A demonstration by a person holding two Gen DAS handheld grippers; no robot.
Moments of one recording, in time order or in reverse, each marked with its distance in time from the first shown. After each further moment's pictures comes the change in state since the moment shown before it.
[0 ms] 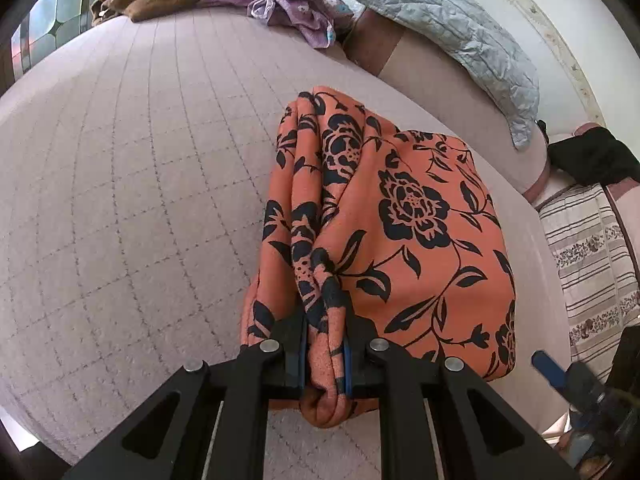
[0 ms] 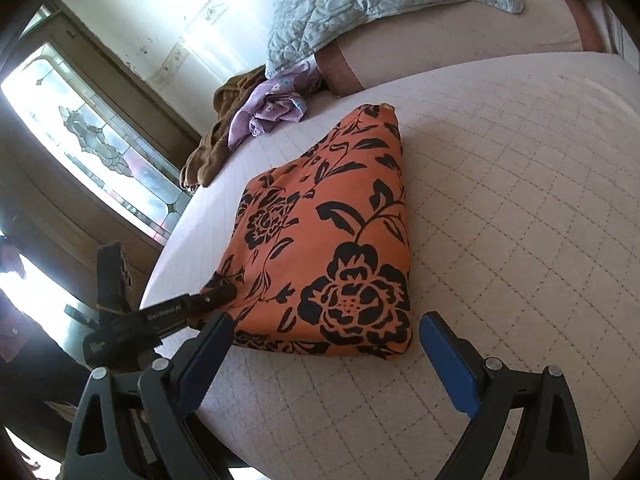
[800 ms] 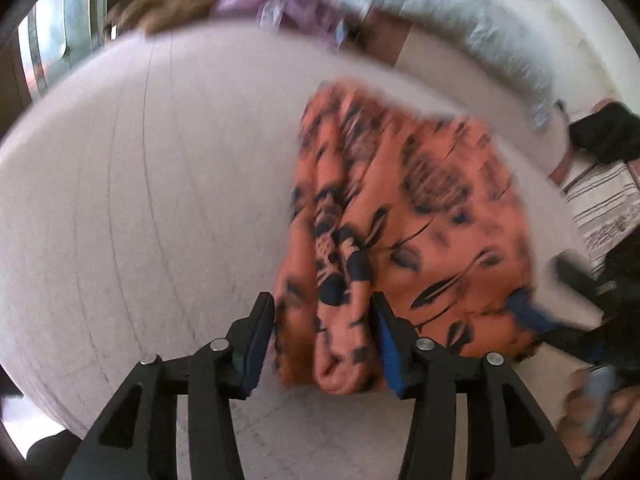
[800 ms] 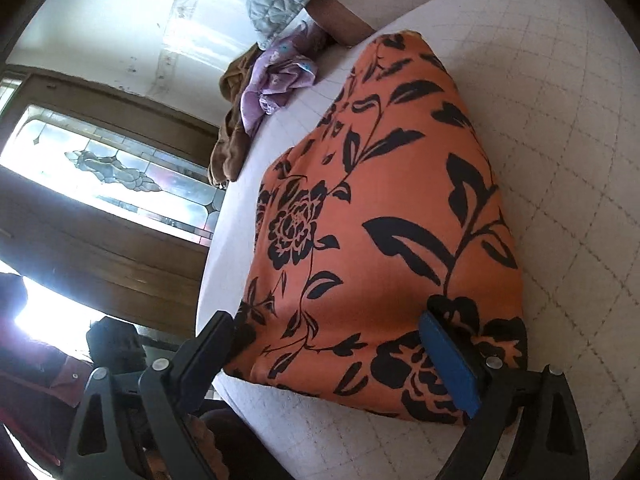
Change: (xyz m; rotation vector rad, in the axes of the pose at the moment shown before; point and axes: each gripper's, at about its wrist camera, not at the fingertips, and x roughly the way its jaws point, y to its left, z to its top) left arm 0.003 0.000 -0.007 0.013 0.033 0.120; right arm 0.092 -0.004 0.033 0.193 0.156 0.234
